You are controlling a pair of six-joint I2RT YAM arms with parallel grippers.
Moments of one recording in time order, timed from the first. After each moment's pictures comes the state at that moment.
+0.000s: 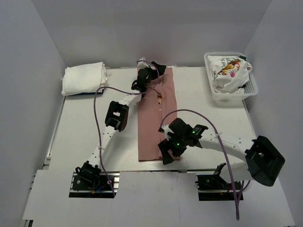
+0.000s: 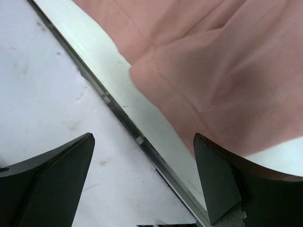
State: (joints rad) left arm -0.42 2.99 2.54 0.49 0.02 -0.81; right arm 0.90 1.34 0.72 -0.53 -0.41 0.21
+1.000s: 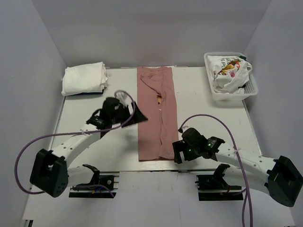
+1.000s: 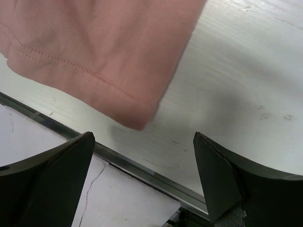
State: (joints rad) left arm -0.46 1.17 0.84 -0.08 0.34 -0.72; right arm 0.90 0.98 0.48 -0.57 -0.04 0.50
